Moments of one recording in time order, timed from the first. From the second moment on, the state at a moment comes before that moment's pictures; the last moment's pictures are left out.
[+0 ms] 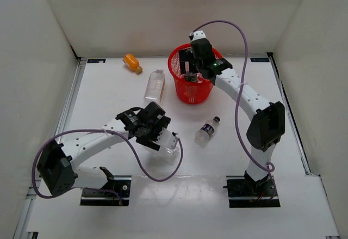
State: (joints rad) left arm -0.84 1.28 0.97 -0.79 -0.06 1.18; right arm 0.59 1.88 1.80 -0.49 0.28 0.16
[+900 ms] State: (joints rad) left arm -0.98 1.80 1.21 -0.96 0.10 1.09; right arm 0.51 1.19 1.24 -0.54 0.31 0.28
